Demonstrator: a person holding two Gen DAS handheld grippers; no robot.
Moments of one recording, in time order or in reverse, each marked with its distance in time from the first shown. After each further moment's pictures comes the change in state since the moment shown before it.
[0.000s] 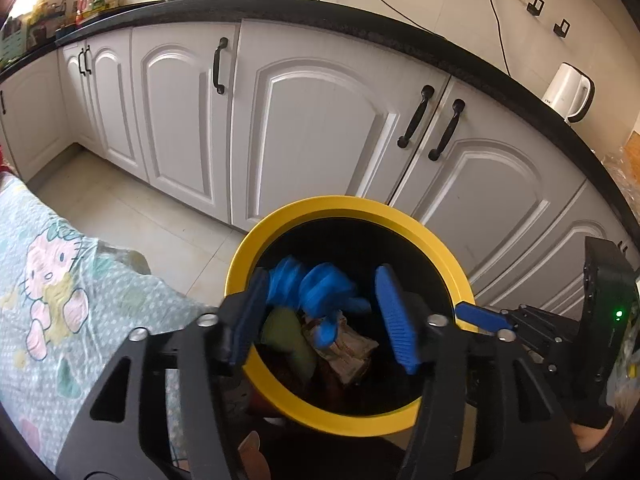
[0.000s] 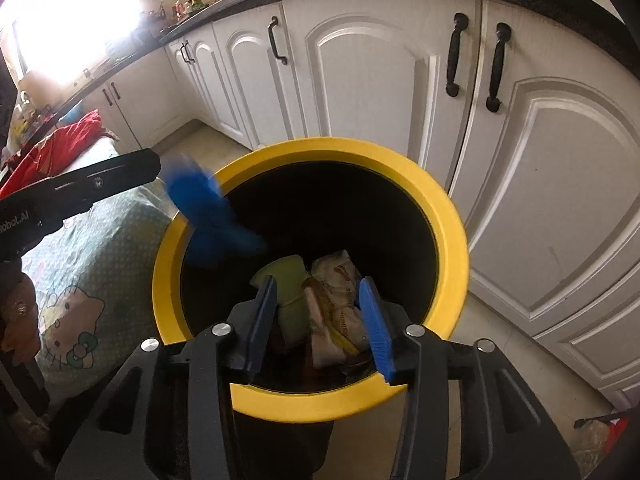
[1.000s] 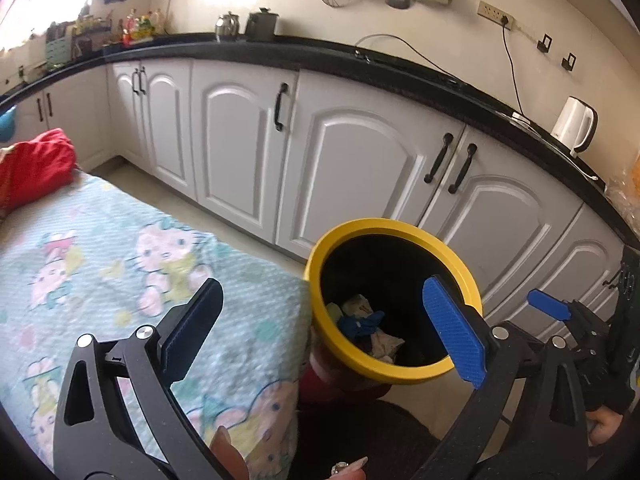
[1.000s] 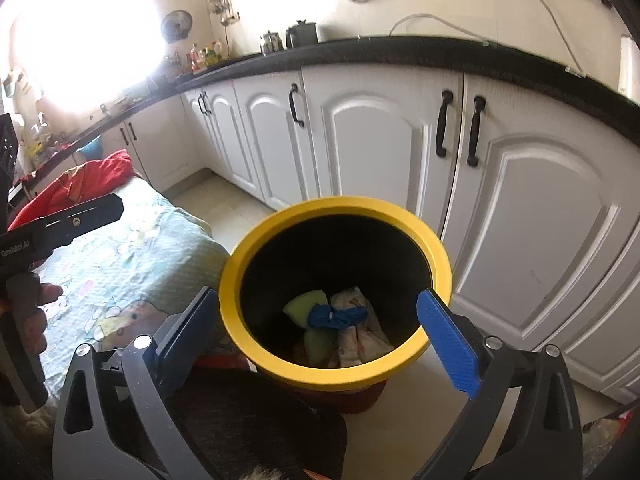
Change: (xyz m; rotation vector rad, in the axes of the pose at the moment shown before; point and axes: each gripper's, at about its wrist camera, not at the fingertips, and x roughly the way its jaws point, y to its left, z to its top) left arm -0.112 0.036 -0.029 -0.043 -0.133 0.106; right arm -0.084 0.045 -0.022 -0.019 -0.219 -0.005
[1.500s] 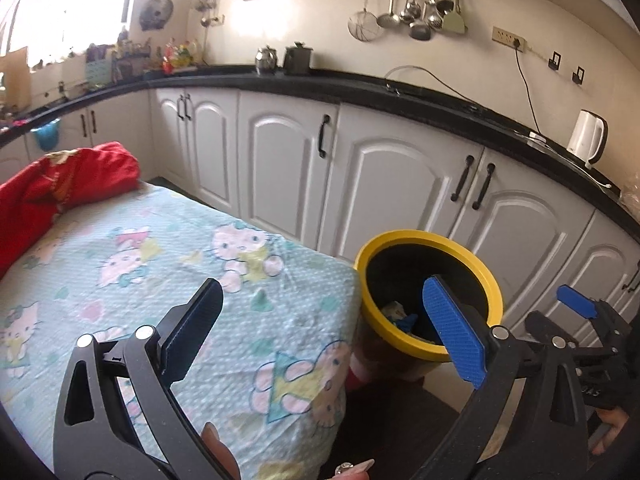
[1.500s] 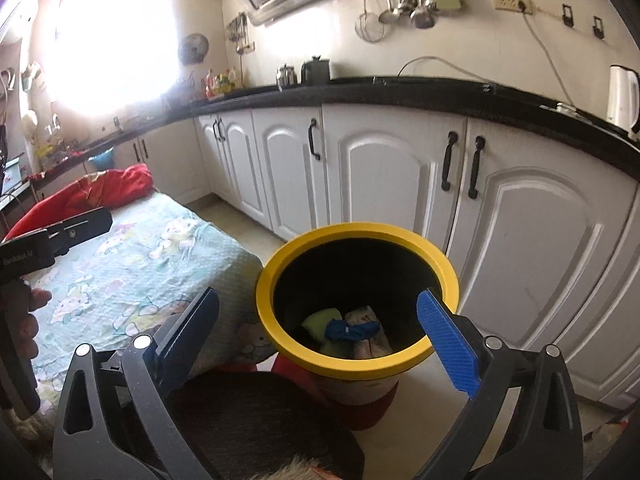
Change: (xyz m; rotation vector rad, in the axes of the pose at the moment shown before) left arm -0.073 0.023 -0.037 -0.007 -0.131 0.127; right arm -0.049 0.038 -0.027 -0.031 -0.166 -0.022
